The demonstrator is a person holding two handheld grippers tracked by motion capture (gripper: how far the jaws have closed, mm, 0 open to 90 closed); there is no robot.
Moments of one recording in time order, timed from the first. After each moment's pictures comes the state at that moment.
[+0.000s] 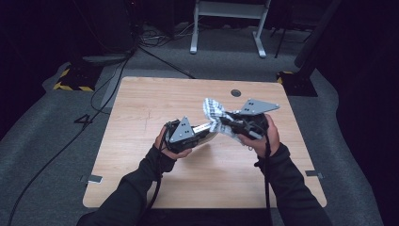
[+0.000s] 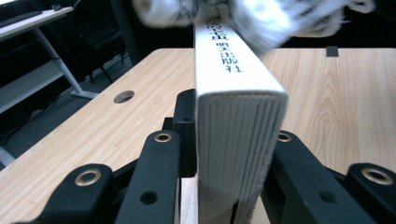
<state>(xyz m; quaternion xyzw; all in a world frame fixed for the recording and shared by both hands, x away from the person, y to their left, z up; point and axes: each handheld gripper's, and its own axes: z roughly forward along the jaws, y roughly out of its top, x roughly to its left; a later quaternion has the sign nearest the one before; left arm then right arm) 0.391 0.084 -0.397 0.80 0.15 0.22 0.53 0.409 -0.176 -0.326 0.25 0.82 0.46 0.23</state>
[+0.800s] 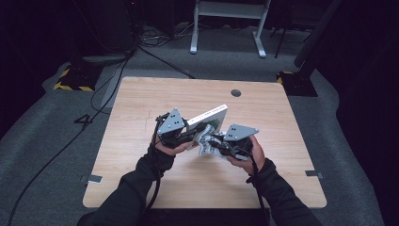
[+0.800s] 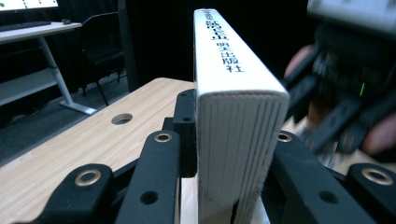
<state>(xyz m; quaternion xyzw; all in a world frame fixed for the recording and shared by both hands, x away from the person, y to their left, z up) 0.392 0.098 -0.378 0.75 0.19 0.18 0.60 0.388 -0.142 -0.405 0.17 0.86 0.45 0.19</state>
